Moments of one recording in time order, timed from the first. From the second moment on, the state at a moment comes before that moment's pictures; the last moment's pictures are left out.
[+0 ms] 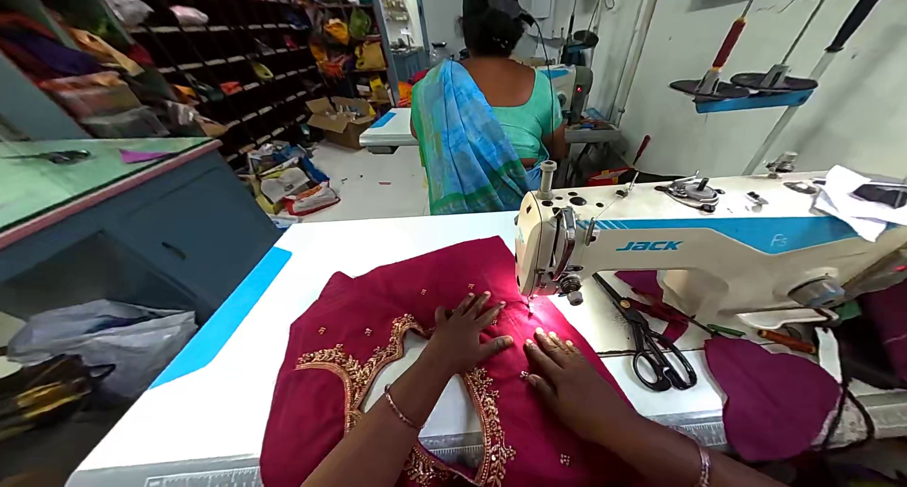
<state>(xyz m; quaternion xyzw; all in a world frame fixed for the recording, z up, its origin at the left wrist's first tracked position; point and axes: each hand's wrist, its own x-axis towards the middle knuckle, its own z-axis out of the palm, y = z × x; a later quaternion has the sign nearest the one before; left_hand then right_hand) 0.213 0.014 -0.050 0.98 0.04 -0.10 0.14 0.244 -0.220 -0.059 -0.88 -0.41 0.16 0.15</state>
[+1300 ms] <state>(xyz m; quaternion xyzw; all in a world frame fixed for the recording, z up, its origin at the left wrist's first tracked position) 0.255 -0.017 -0.040 0.97 0.07 -0.14 0.17 0.381 -0.229 -0.035 -0.97 -0.17 0.01 0.18</state>
